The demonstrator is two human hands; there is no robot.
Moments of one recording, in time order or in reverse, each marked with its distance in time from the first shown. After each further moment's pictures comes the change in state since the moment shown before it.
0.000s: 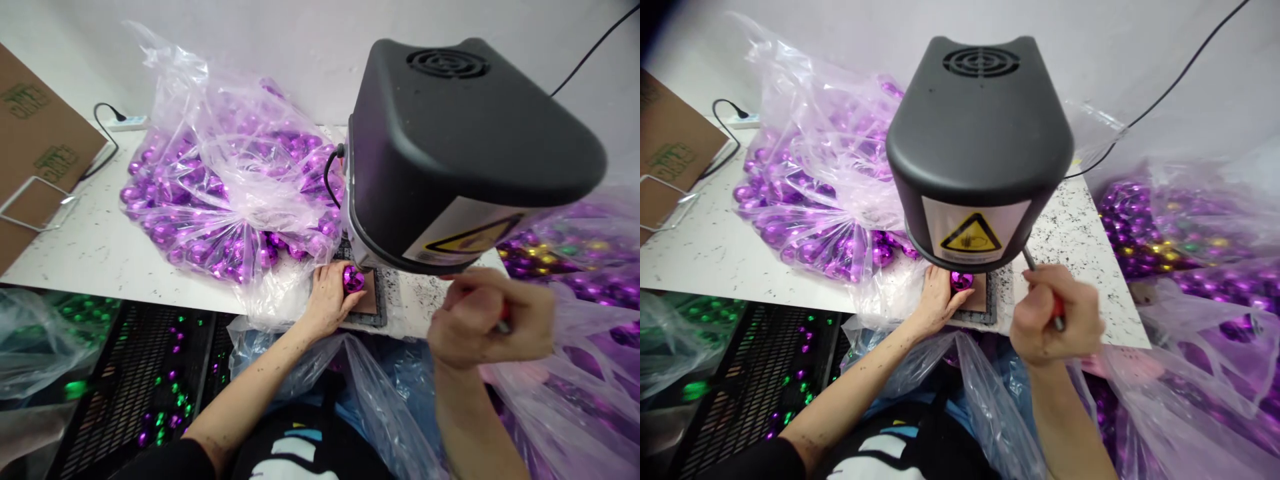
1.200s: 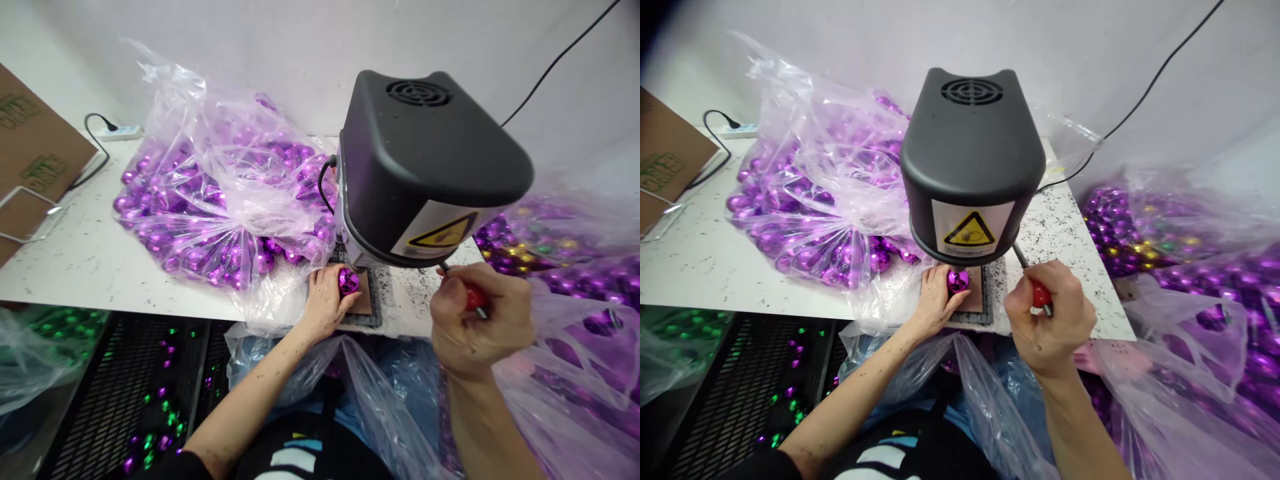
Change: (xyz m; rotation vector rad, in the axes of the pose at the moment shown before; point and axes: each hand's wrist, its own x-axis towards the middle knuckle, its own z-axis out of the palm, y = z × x) left_hand -0.001 0.000 0.002 0.002 0.036 0.008; right_hand 0.009 -0.006 -0.028 -0.189 -0.254 -0.132
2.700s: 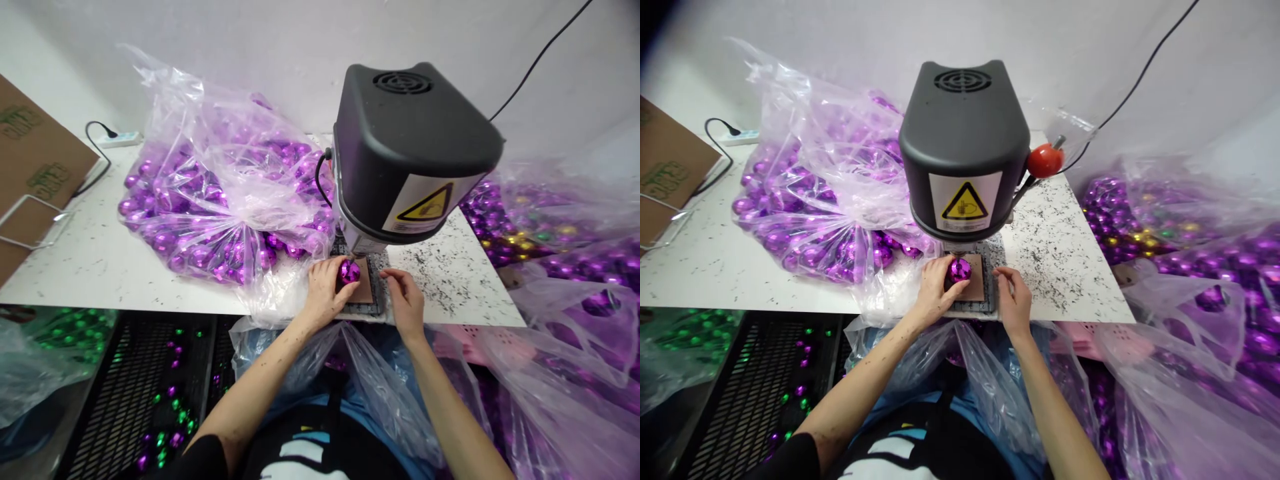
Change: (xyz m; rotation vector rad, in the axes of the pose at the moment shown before) left_hand -0.001 -0.003 -0.007 -0.102 0.041 -0.008; right_hand -0.109 0.070 0.047 0.370 -0.409 0.812
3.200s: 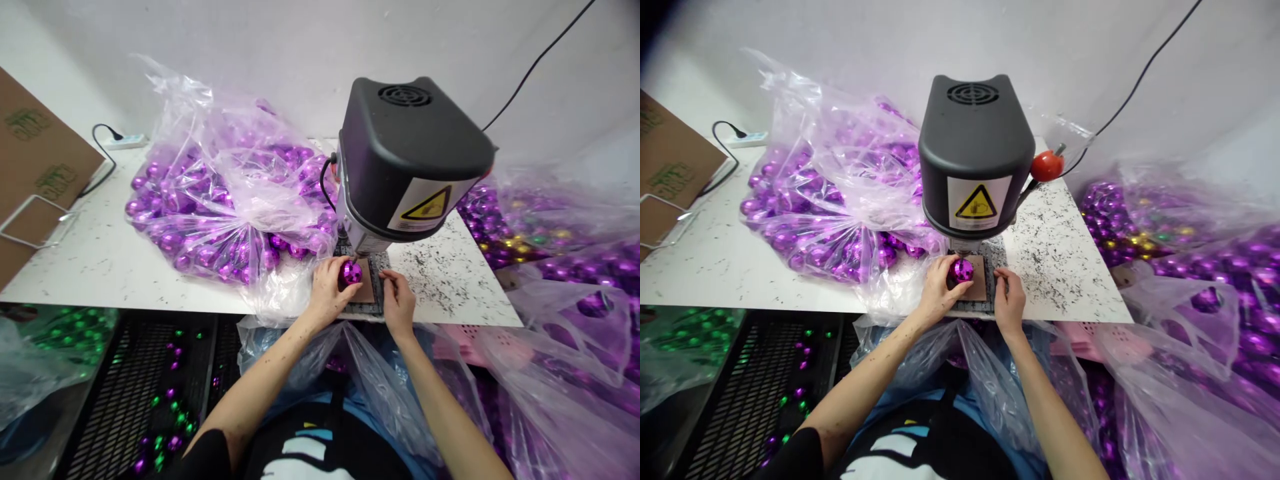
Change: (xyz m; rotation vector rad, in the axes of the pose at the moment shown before) left_hand 0.002 0.002 0.000 -0.118 0.042 -0.055; right_hand -0.003 0.027 0.014 -0.121 0.045 -0.094
